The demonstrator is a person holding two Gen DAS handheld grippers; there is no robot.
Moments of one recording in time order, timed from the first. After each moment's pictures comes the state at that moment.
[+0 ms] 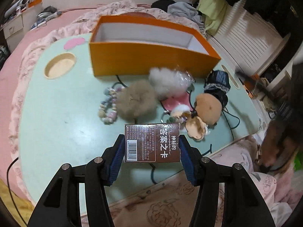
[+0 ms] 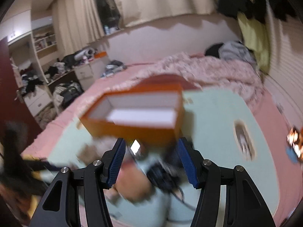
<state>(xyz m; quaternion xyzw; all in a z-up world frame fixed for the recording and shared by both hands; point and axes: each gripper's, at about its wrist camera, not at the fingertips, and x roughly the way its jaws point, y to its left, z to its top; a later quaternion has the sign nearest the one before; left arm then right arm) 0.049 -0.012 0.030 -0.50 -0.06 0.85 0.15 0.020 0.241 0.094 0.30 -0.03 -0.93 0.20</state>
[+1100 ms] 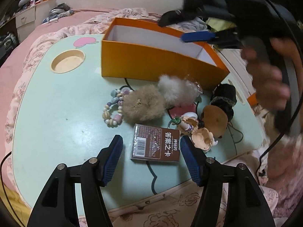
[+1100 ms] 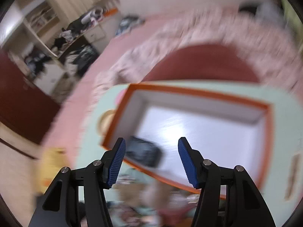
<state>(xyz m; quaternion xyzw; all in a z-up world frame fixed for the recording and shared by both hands) 0.044 -0.031 0.022 -0.46 -0.11 0.87 0.11 -0.133 0.118 0.089 0.53 -0.07 -0.79 0.30</state>
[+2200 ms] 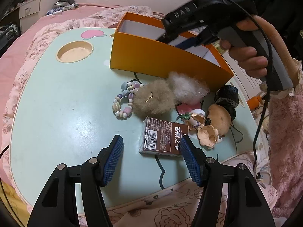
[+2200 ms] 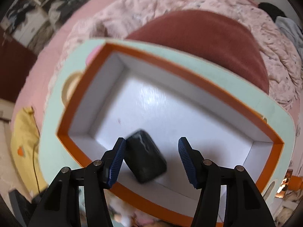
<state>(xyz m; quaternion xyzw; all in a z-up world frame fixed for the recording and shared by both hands) 0.048 -0.040 0.016 -0.47 -0.14 0.86 0.12 -0.171 0.073 0.050 0.63 0.14 -0.72 0.25</state>
